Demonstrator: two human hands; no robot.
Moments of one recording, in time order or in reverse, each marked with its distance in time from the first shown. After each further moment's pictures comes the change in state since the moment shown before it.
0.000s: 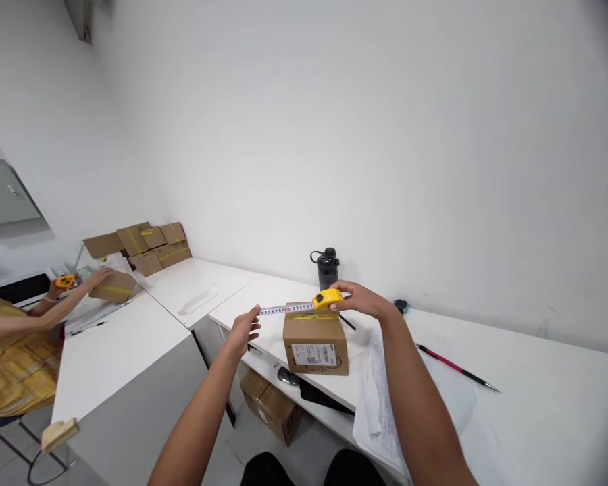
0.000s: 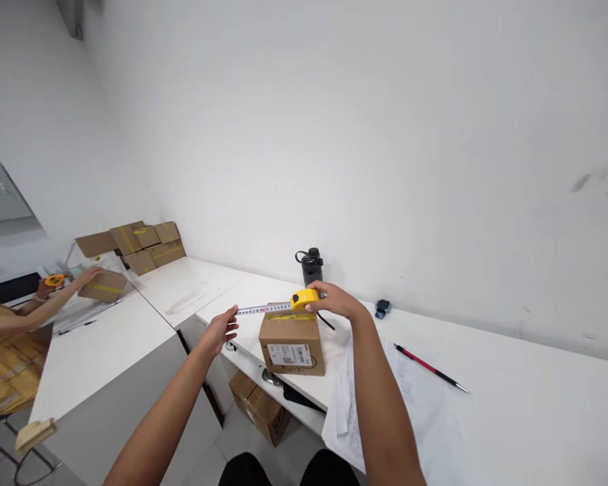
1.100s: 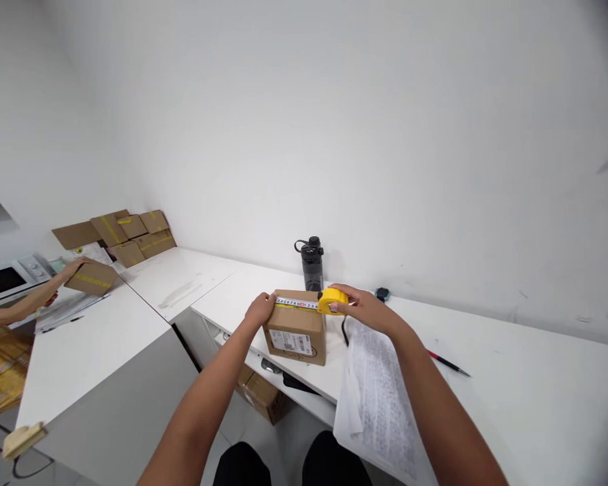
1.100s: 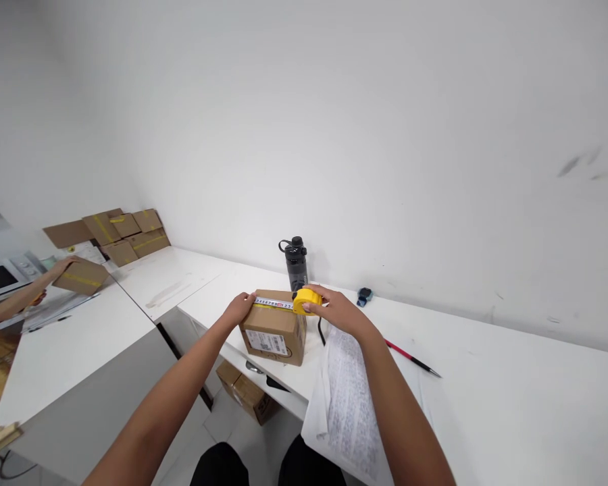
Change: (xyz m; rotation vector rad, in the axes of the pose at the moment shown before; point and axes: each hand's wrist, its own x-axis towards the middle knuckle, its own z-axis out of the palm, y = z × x) left_hand 0.056 0.009 0.093 0.814 -0.043 0.161; right_hand -0.050 0.027 -0.012 -0.128 0.188 0.069
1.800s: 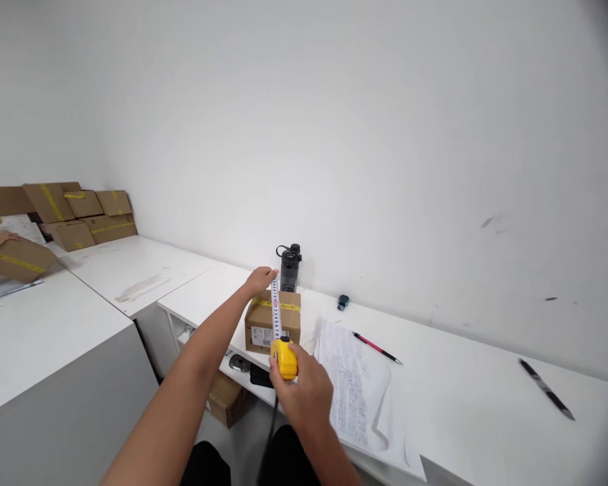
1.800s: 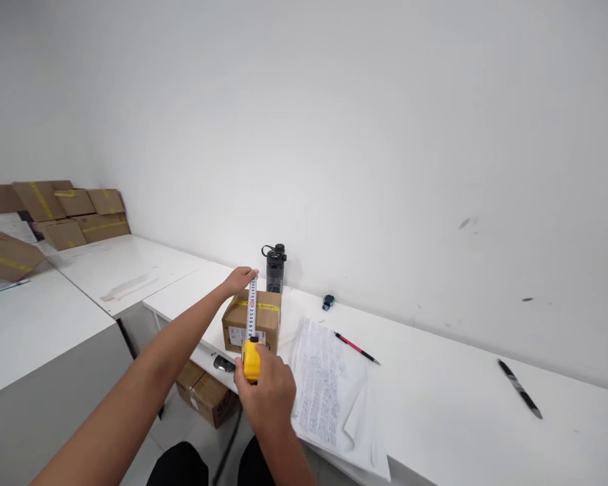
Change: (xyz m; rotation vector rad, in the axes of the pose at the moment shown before) left_hand 0.032 0.055 -0.011 -0.241 -0.100 0.431; right_hand -0.104 -0.067 0.182 -0.586 0.733 -0.064
